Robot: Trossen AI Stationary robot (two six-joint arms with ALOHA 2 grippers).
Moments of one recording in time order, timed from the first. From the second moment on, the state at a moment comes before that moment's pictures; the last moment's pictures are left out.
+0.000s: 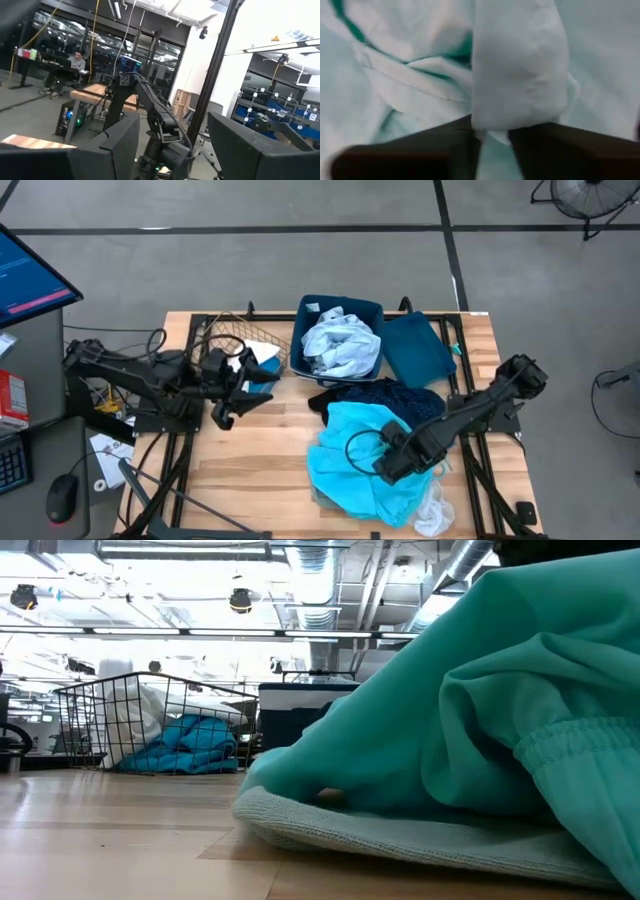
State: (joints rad) left arm -0.28 0.95 0.85 0.40 -0.19 -0.25; right arm 0.60 1.64 1.22 -1.07 0.18 1.49
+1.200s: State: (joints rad) left arm -0.33 0.95 0.85 0.38 -0.04 -0.32; right arm 0.30 1.64 1.76 0.02 0.42 0.54
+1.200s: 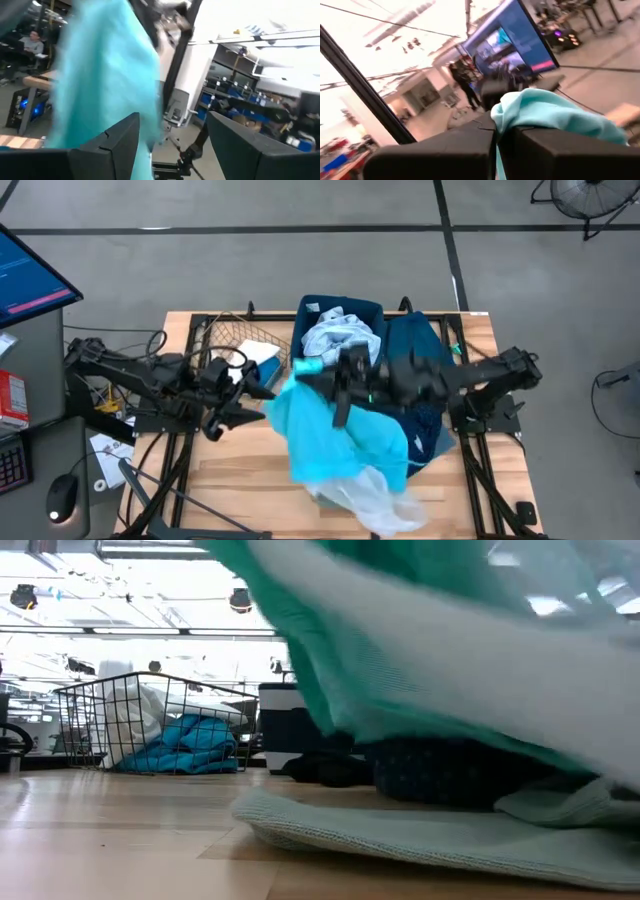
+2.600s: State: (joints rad) left arm -0.18 1.37 0.62 0.73 -0.65 -0.16; right arm -0.15 1.64 2.14 -0.61 -0.25 0.38
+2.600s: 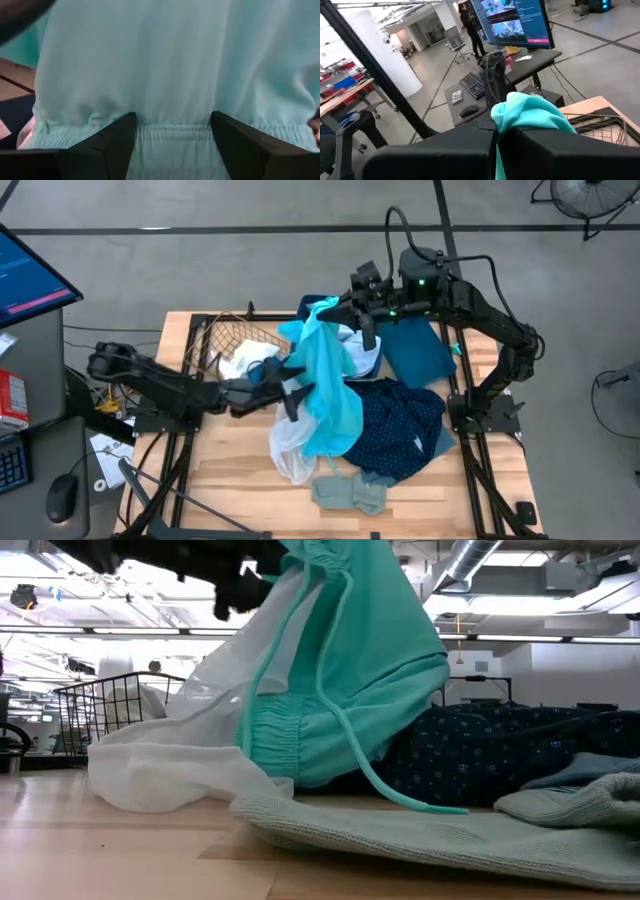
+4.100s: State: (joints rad) left arm 0.17 1.18 0.99 0.67 -0.50 0.08; right arm 0.01 1.59 2.15 -0.57 -0.34 0.25
